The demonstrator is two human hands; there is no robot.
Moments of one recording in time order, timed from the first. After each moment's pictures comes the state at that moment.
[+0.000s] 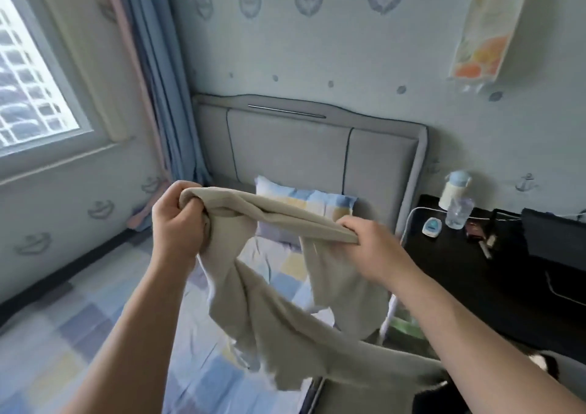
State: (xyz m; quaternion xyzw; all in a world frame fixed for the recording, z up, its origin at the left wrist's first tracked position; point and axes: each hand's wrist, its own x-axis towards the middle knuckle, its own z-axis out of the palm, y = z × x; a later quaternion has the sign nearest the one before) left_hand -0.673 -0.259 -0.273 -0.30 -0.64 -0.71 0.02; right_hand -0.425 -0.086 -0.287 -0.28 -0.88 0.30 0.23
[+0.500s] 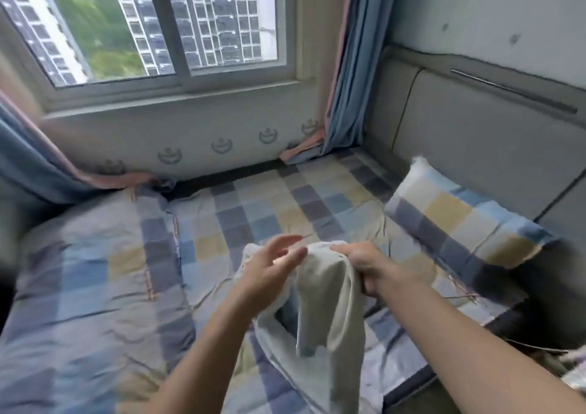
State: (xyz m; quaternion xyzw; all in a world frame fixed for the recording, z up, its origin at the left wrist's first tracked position) left_hand -0.716 -0.436 -0.397 -0.16 -0.78 -0.60 -0.13; right_hand -0.680 -0.241 -0.366 -0.26 -0.60 0.75 -0.12
